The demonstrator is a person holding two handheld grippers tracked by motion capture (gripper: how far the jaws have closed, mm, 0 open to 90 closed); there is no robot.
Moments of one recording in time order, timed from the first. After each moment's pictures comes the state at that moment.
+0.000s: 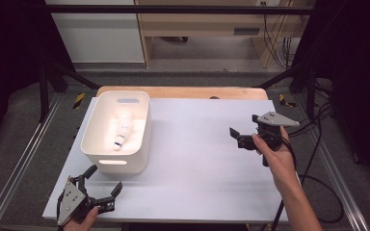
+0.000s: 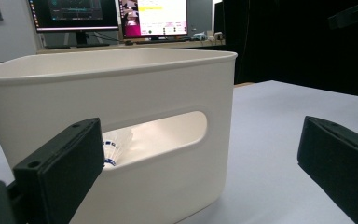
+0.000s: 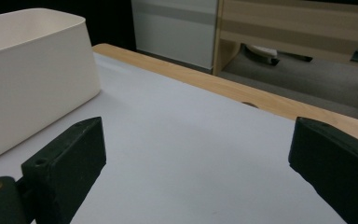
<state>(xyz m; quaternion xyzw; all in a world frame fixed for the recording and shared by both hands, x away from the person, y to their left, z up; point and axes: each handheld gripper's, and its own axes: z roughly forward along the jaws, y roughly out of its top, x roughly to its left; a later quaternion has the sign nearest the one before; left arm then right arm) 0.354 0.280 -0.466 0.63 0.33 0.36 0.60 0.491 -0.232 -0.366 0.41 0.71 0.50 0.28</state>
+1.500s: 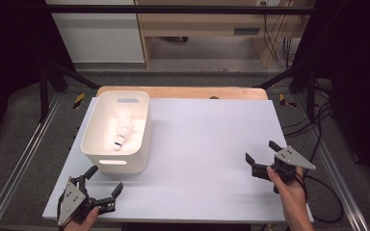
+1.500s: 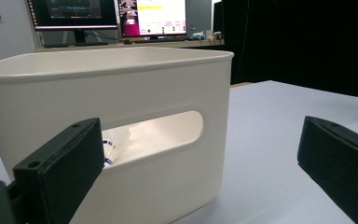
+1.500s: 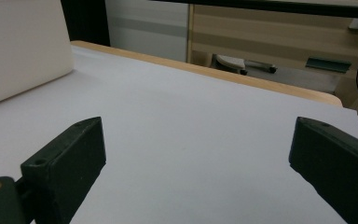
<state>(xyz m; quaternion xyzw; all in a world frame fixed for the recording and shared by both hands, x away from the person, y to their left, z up) 0.353 0.278 -0.466 0.63 0.33 0.36 0.60 0.432 -0.273 -0.438 0.41 0.68 0.51 0.34</state>
